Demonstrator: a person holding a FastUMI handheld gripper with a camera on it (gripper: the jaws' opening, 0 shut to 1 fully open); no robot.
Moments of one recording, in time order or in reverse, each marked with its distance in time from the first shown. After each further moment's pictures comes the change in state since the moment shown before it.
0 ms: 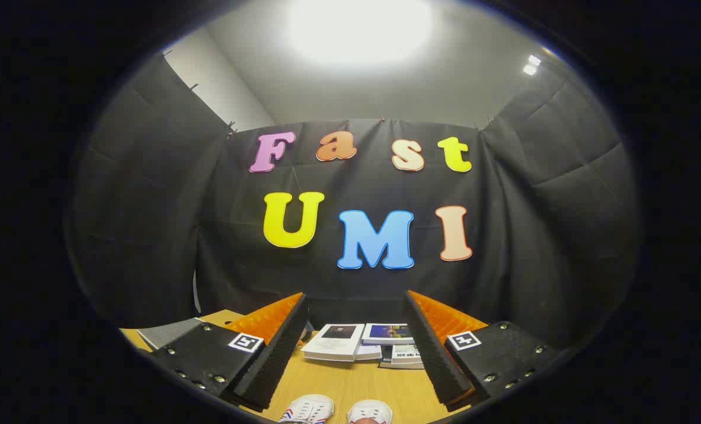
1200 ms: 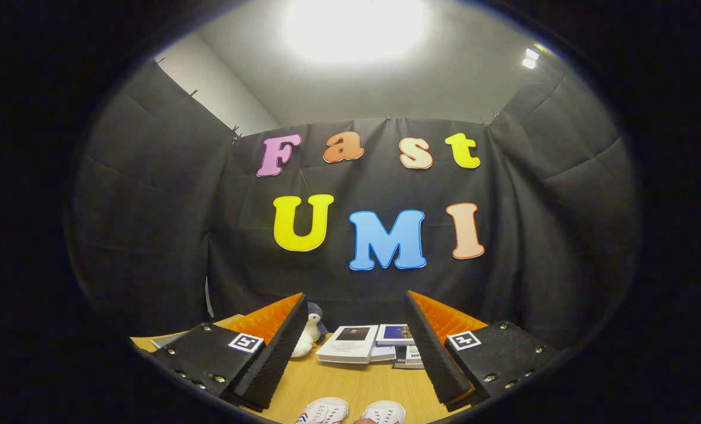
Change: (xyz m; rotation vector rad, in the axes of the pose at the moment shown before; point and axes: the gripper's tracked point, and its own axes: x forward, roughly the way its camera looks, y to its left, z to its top) arm 0.006 0.026 0.016 0.029 0.002 0.067
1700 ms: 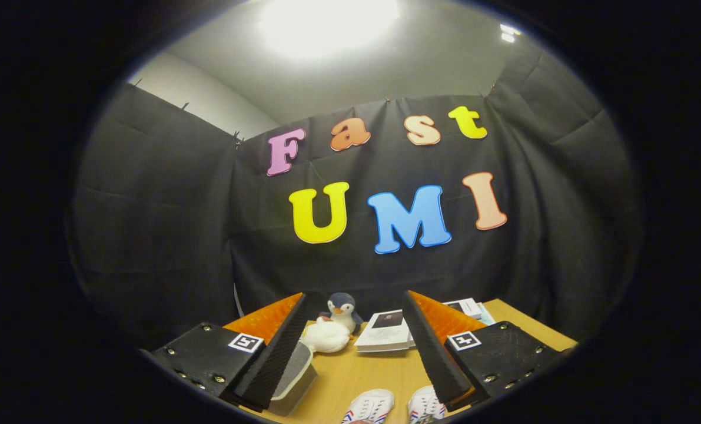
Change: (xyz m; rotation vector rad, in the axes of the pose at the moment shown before) arm -0.001 0.047 -0.033 0.183 0.104 0.098
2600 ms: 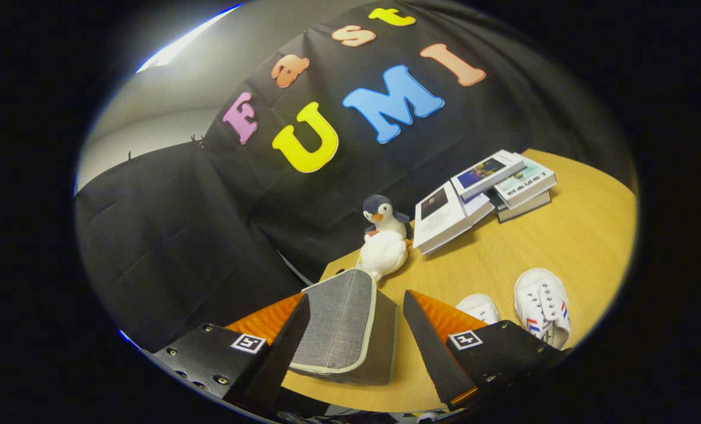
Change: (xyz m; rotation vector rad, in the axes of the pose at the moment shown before) arm -0.001 0.052 -0.140 0.544 0.435 0.088
